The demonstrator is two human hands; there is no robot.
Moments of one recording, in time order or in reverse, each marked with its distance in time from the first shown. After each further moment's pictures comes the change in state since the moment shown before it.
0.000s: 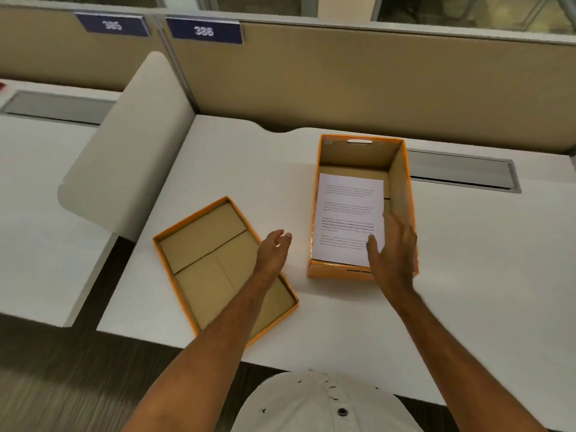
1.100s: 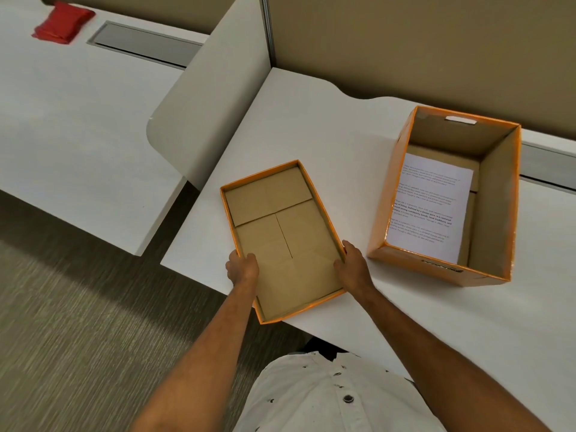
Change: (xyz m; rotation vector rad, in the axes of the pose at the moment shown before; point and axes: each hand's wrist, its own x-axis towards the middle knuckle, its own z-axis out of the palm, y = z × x) left_hand -0.030 -0.151 -0.160 -0.120 0.530 -0.521; right_hand -0.103 -0.068 0.167 0.025 -0.819 0.263
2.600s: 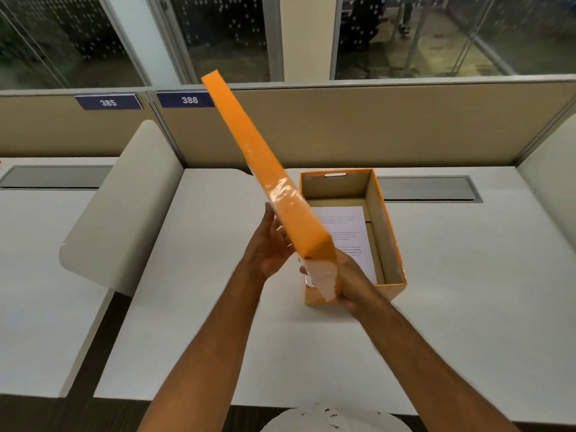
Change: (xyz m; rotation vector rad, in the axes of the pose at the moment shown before) left_hand -0.201 0.211 0.107 -0.436 -1.224 0.231; right_hand -0.106 -0.056 -0.177 0.959 0.079 -0.114
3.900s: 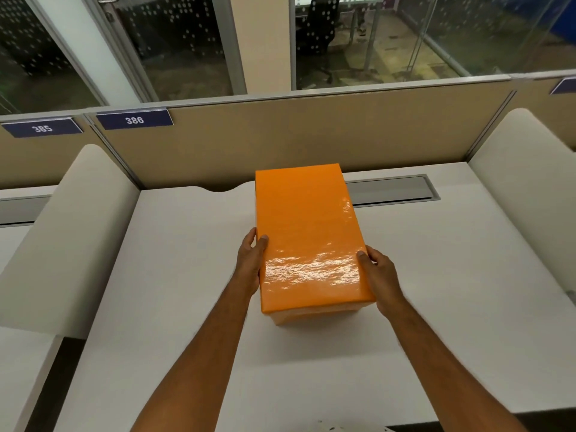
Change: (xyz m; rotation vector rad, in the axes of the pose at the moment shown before) left_hand 0.073 -0.042 0.017 0.423 0.297 0.075; right_hand 0.034 0.003 -0.157 -0.244 0.533 -0.148
